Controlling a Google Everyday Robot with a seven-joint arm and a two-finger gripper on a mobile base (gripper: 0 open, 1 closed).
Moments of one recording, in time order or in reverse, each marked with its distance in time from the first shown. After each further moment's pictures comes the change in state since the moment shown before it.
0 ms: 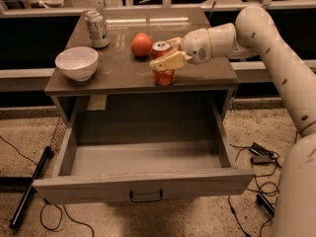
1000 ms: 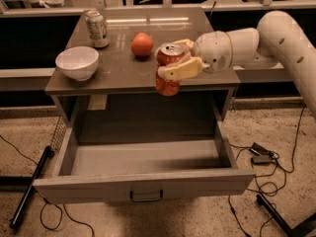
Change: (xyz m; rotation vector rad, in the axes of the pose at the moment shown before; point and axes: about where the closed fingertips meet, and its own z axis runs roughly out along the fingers) arm -0.044 0.104 -0.032 -0.154 -0.164 -0.086
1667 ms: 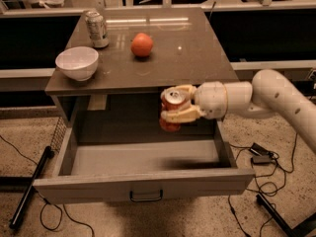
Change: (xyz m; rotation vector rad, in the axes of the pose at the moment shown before) arm 0.113 0.026 0.008 0.117 0.005 -0.026
